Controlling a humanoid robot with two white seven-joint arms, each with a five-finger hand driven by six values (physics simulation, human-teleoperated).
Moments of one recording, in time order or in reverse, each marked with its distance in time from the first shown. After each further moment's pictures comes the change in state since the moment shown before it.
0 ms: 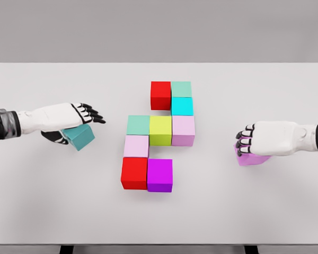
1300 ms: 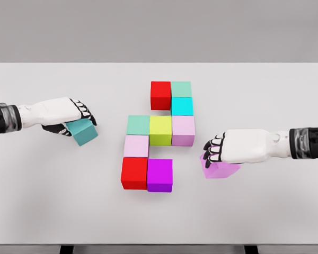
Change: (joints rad) left arm -0.041 -0.030 -0.014 0.062 0.006 0.000 -0.005; right arm 0.034 0.106 0.013 -0.004 -0.228 0.000 -0.006
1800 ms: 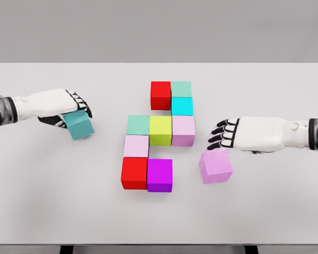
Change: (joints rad) left arm -0.034 -0.002 0.008 0.029 -0.003 0.000 0.000; right arm 0.005 -0.073 -0.077 0.004 -0.065 0.000 -0.003
